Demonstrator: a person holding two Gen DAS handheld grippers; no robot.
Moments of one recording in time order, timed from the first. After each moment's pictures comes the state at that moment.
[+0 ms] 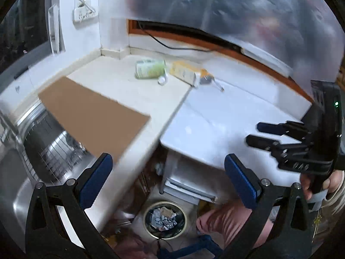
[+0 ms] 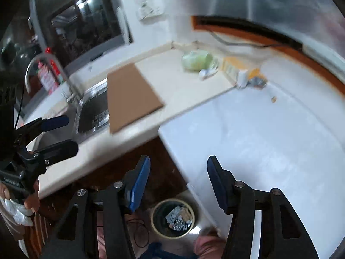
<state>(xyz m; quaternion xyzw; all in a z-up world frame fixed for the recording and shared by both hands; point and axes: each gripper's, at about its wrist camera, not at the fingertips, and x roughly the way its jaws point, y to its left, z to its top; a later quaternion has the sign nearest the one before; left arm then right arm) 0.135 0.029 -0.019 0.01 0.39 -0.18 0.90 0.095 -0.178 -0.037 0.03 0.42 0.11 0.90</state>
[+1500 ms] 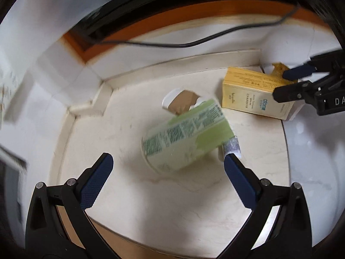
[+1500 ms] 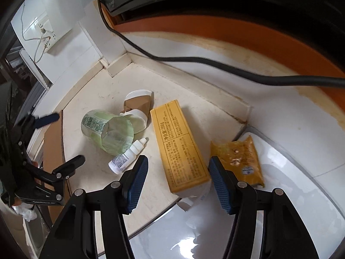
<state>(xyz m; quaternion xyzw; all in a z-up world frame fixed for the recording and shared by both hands) 0.525 -0.075 -0.114 0.32 0.38 -0.21 0.84 0.496 -0.310 -0.105 0.11 0.49 0.02 0.87</state>
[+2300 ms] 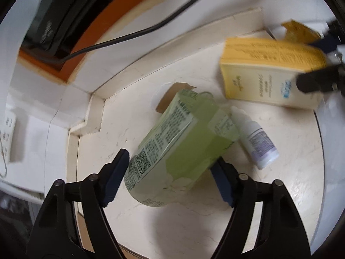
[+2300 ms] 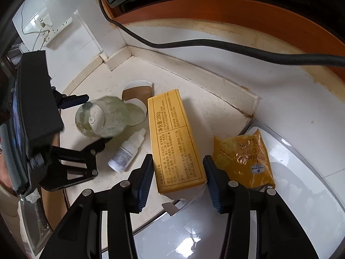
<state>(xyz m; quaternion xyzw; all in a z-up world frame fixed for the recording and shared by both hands) 0.561 -0.118 -0.163 0.42 0.38 -0.18 0.80 0.498 -0.303 -0.129 0.11 0.49 0.03 0.86</state>
